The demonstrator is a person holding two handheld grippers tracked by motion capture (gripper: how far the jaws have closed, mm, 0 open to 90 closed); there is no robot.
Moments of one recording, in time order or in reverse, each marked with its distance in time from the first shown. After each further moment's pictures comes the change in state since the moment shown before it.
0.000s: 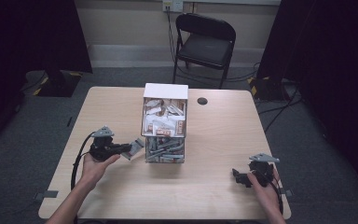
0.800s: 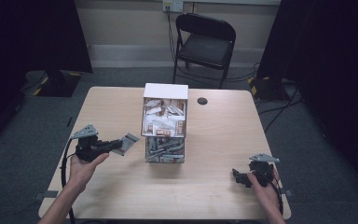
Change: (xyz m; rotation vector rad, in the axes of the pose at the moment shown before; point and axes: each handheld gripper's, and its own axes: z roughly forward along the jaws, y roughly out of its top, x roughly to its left) left arm -0.003 0.001 -0.044 -0.152 -0.014 -0.016; right arm 0.000 0.000 0.000 0.000 0.000 0.000
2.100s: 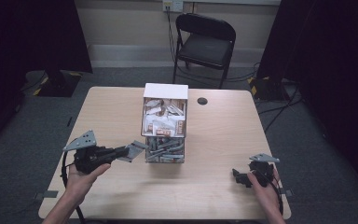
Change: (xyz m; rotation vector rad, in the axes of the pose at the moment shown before) left arm -0.056 0.017 -0.032 -0.093 -0.136 0.114; right arm 0.000 0.000 0.000 -0.001 0.000 -0.001
